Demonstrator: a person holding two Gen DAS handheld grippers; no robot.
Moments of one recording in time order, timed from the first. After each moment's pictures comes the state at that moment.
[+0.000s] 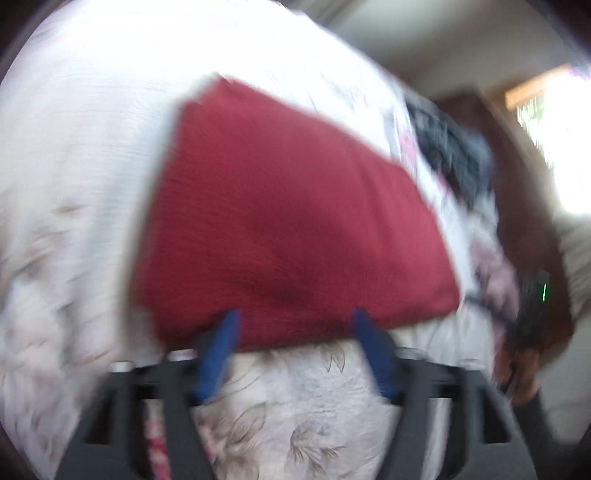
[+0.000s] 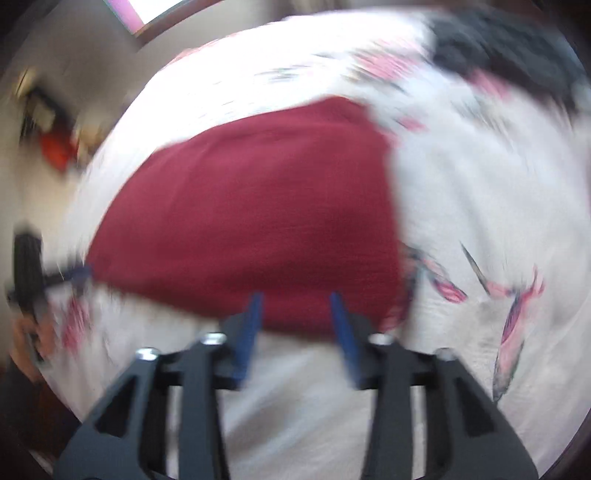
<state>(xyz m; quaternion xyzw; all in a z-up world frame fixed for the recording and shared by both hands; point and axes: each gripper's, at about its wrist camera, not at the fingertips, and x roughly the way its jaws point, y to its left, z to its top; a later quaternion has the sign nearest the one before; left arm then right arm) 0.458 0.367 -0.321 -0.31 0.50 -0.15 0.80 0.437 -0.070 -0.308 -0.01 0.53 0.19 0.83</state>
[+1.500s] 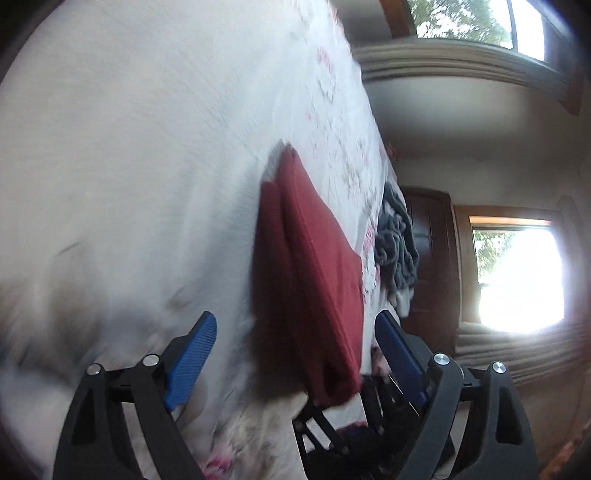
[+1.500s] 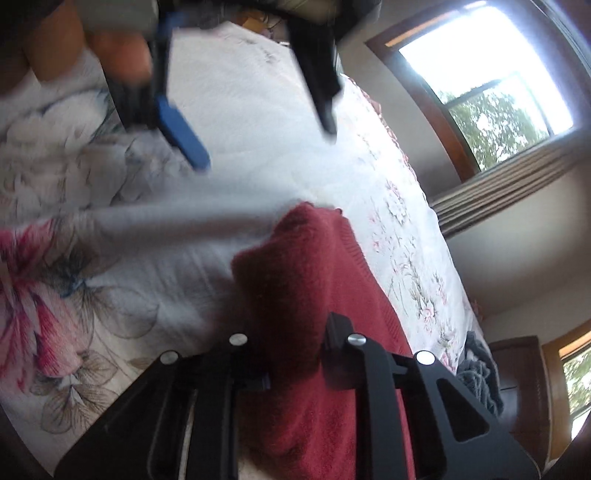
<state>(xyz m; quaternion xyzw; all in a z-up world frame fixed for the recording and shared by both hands) 0.553 0.500 -0.360 -0.51 0.52 -0.22 0.65 0.407 0.309 -0.344 -0.49 0.26 0.23 0.80</state>
